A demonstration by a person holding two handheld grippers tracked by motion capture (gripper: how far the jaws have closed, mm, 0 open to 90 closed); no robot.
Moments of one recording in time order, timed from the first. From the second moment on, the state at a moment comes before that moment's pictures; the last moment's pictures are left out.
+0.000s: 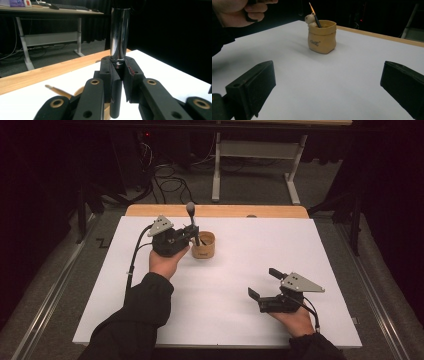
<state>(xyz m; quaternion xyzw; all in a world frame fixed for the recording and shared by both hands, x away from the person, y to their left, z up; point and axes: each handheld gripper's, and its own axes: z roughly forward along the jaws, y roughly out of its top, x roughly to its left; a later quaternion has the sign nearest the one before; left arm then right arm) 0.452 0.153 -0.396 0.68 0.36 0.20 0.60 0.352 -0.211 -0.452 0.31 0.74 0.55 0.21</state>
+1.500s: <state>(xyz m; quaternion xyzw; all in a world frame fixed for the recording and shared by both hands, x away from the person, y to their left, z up) 0.490 0.121 -0.416 0.70 0.39 0.20 0.56 0.355 -0.214 -0.452 0.33 0.73 0.56 0.20</state>
